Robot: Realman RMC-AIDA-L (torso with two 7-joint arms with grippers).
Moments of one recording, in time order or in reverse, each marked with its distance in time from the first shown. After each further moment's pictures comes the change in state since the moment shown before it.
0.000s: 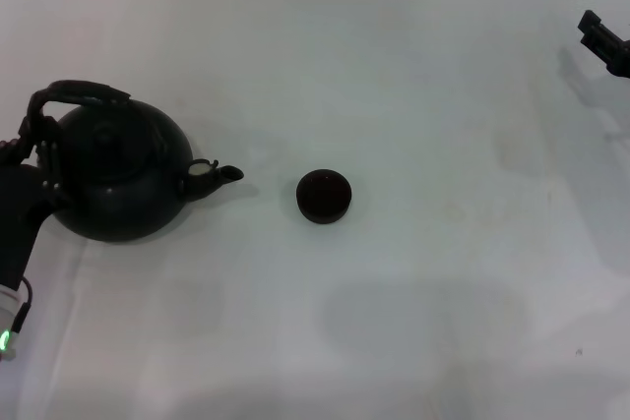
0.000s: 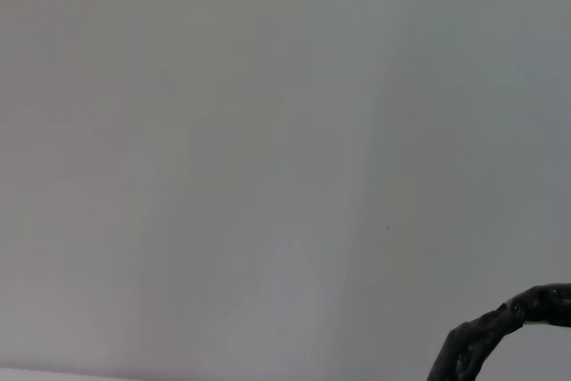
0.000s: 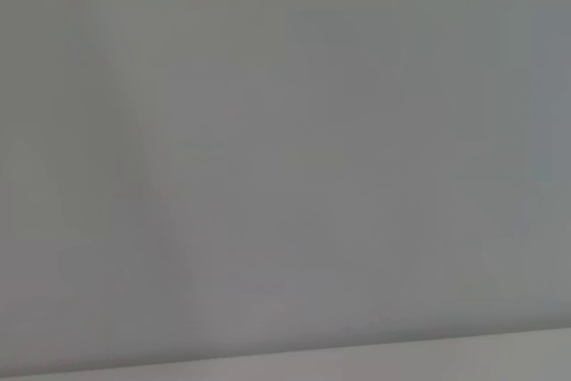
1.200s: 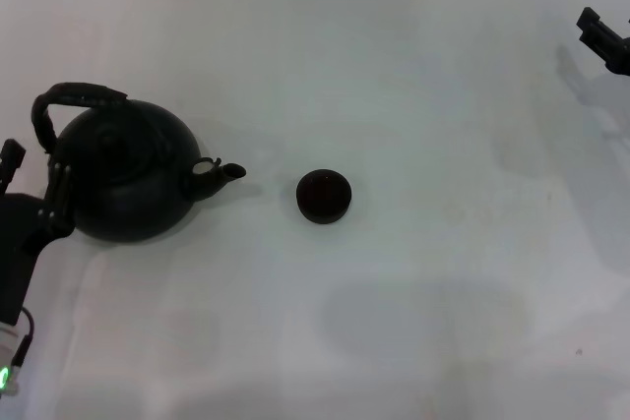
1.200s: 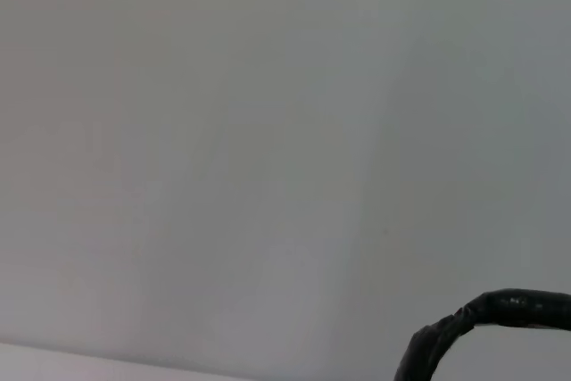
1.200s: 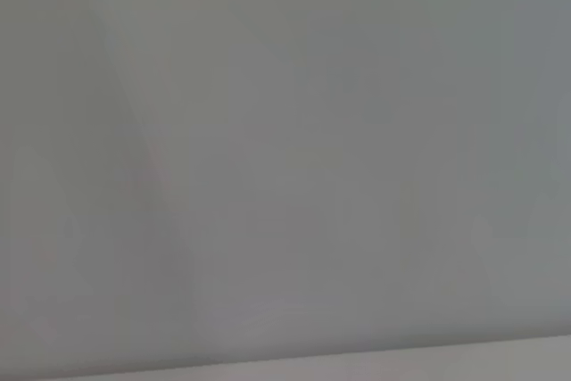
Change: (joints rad) left arm 0.059 -0.002 0.011 -0.046 0.014 0.063 -0.004; right arm 0.001 0.000 0.000 -0.001 -0.002 0.009 0.000
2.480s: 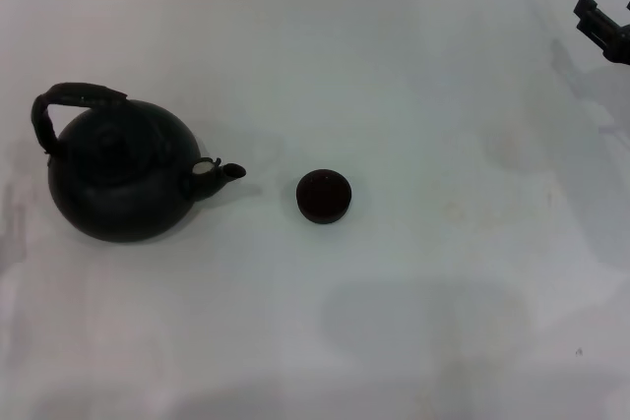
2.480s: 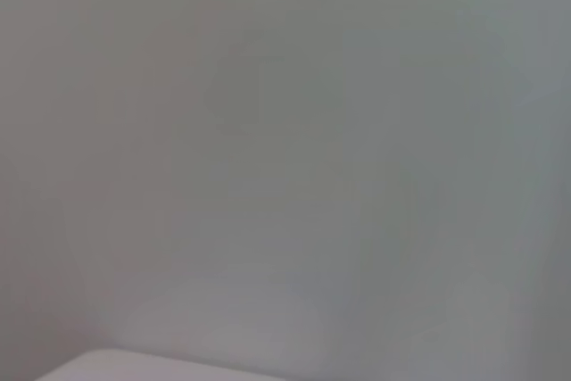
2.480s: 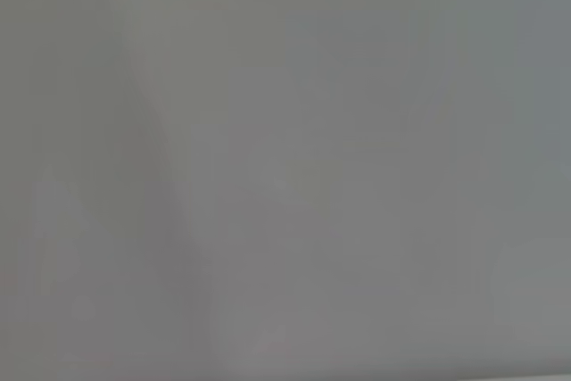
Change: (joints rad) left arm 0.063 0.005 0.033 0.051 -0.235 0.049 -0.004; right arm 0.007 -0.001 0.000 -0.013 0.001 0.018 -0.014
